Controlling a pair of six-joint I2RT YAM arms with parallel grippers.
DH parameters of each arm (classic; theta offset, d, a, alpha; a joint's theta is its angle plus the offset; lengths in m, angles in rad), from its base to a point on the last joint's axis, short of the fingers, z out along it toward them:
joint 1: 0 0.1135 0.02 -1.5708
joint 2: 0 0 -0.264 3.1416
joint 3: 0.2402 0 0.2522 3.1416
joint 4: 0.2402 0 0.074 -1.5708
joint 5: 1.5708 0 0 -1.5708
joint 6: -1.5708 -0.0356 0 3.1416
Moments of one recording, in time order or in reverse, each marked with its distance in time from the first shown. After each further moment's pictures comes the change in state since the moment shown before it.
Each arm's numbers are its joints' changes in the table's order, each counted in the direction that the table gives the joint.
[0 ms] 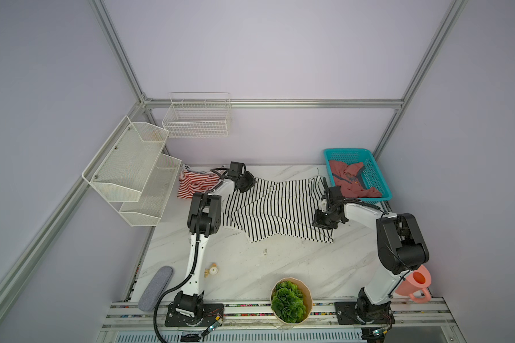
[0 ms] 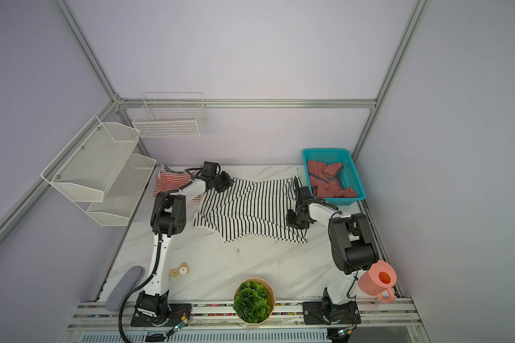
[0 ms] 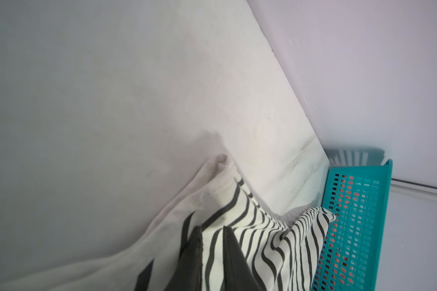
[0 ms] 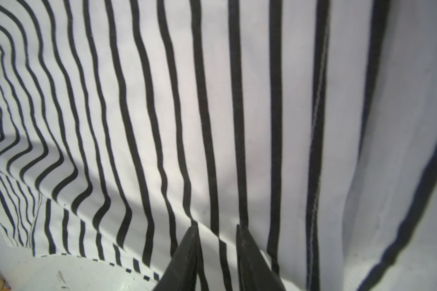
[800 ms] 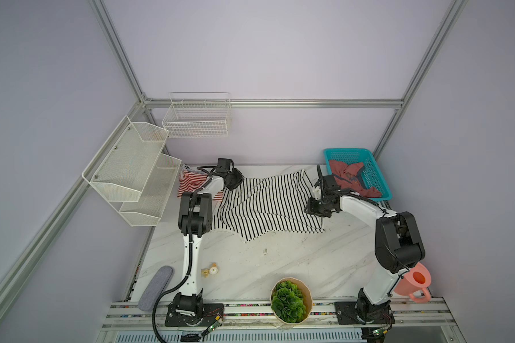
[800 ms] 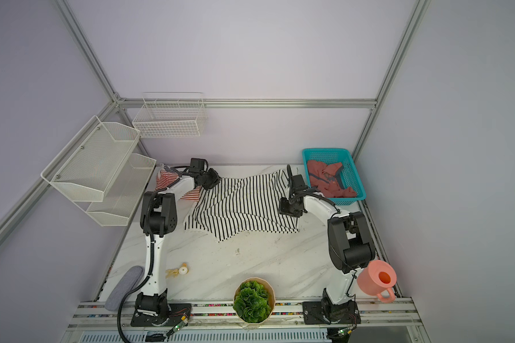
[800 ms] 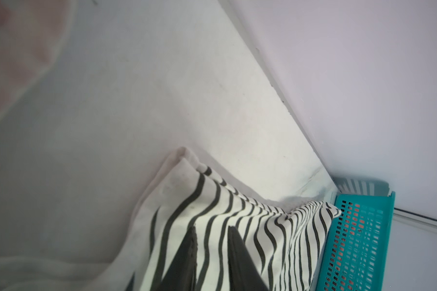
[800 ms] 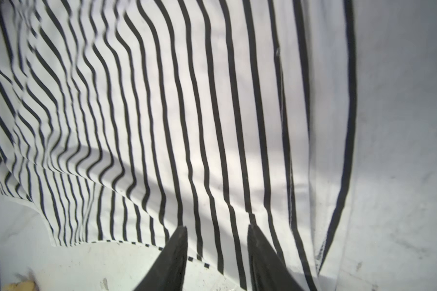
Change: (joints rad) left arm 0.070 -0.070 -0.009 0.077 -0.009 -0.059; right arm 0.060 0.022 0.225 0.029 0.038 -0.007
